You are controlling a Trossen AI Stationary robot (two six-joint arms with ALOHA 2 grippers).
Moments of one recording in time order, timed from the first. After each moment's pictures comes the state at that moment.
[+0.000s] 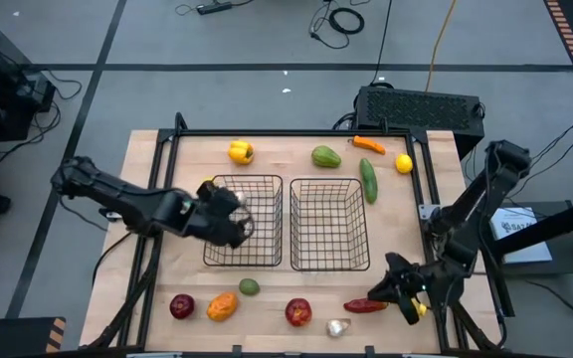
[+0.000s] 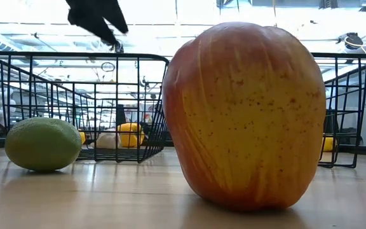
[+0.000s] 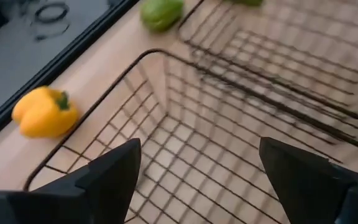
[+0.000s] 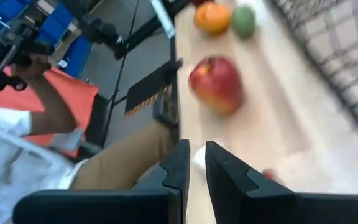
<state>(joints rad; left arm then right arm) -0.37 1.30 1.15 -0.86 -0.66 -0.73 1.03 1.11 0.60 -0.01 0.60 1.15</state>
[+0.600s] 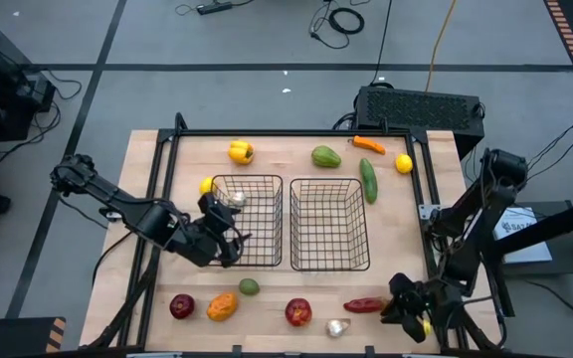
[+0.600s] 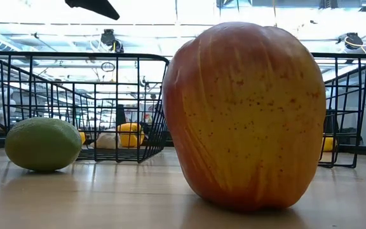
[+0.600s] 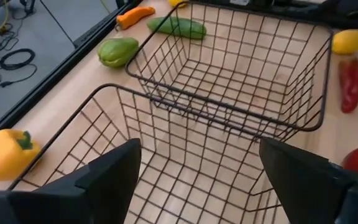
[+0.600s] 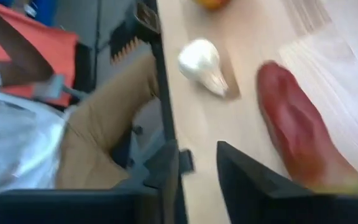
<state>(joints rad) -0.49 1.28 1.15 -0.73 -0.71 -0.65 1.13 1.29 0.60 -0.06 0.45 1.40</state>
